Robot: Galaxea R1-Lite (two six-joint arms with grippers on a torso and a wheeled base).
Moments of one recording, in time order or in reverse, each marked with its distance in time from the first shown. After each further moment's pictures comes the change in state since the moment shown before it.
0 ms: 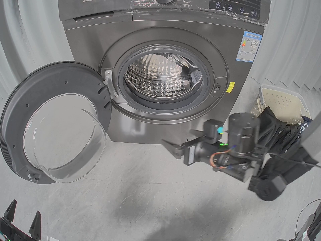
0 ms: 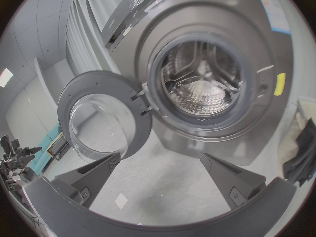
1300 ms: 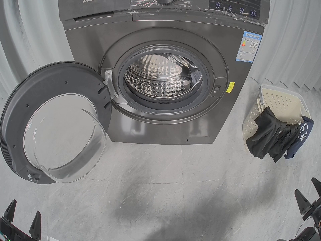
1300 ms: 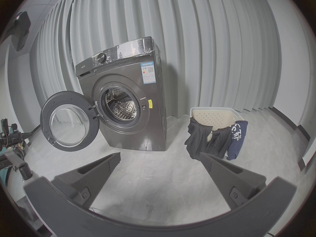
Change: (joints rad) left arm 0.000 0.000 0.000 -0.001 0.001 0.010; right arm -0.606 -1.573 0.784 0.707 0.050 -0.100
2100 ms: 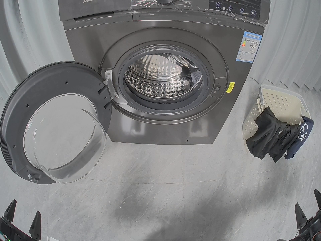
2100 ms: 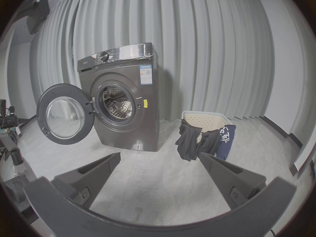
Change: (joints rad) left arm 0.000 0.000 0.000 0.000 -0.001 -0.002; right arm -0.129 -0.346 0.000 0.289 0.064 -0.080
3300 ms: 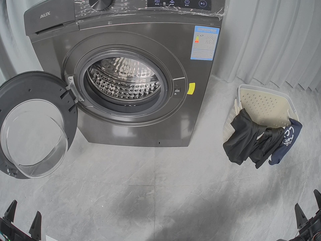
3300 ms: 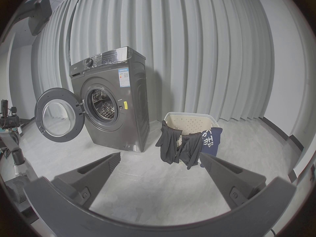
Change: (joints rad) left arm -0.002 0.000 0.000 0.002 -0.006 -0.014; right arm 0.003 -0.004 0.000 -0.002 0.011 0.004
